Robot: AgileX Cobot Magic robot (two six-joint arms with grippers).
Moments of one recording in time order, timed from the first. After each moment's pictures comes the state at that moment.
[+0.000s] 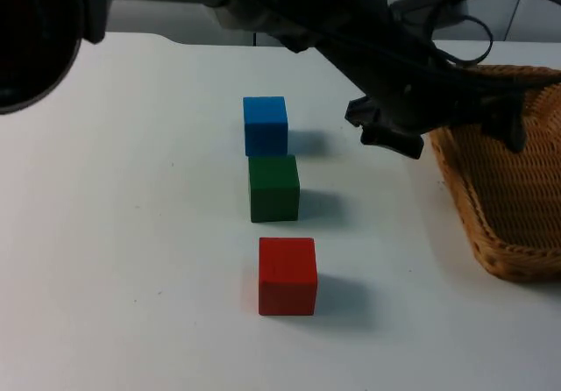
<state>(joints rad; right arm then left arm) 0.04 0.00 -0.51 -0.14 1.08 0.06 -0.69 2.52 -2.04 -0.79 0.64 0.34</state>
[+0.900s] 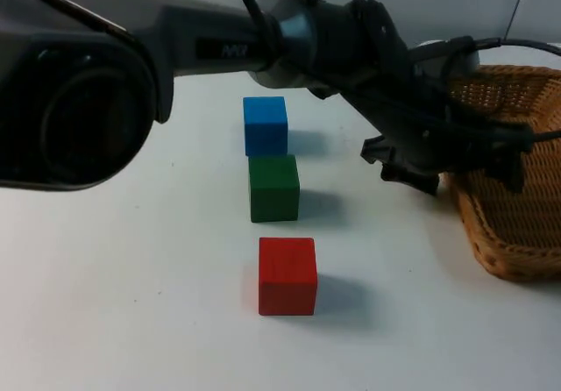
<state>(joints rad) 0.04 0.00 -0.51 -0.14 1.08 0.07 -0.72 2.66 -2.18 -0.75 0.64 0.25</state>
